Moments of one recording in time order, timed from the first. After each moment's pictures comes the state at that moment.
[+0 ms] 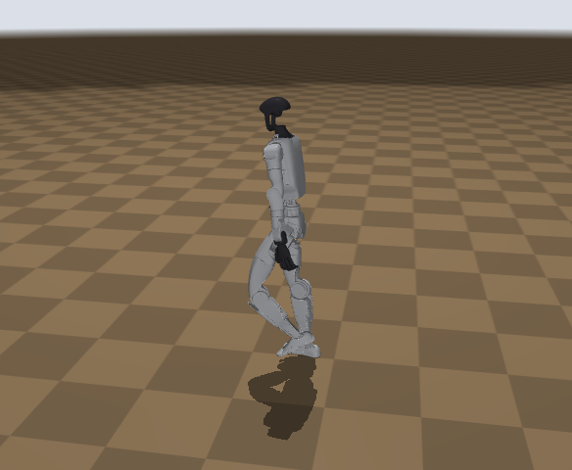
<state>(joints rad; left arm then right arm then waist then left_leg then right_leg) 0.00 0.18 0.35 1.53 0.69 0.07 -0.12 -0.17 -0.10 0.10 1.31 -0.44 0.24 0.22 -0.06 -0.02 0.17 -0.37 0.13 0.39 1.09 -0.29 0.26 0.10 0.03 -0.20 0.05 -0.21 -0.20</state>
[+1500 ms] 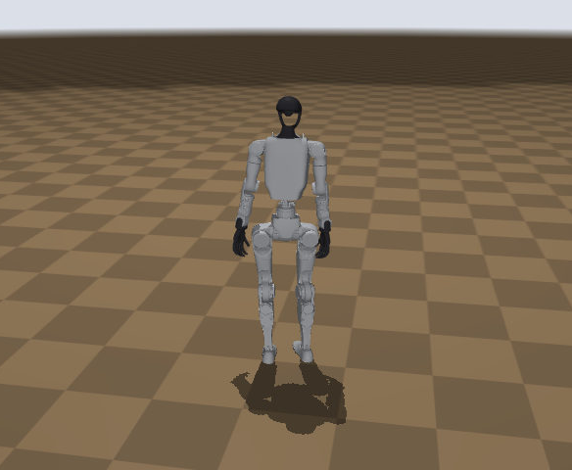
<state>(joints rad) -0.06 0.18 0.24 1.47 0.61 0.09 -0.09 -0.14 -0.08 0.13 1.30 -0.53 0.24 0.22 -0.27 -0.01 0.14 -0.14 -0.10 -0.08 0.27 -0.09 0.13 -0.13 0.07 0.20 0.21 -0.11 0.08</state>
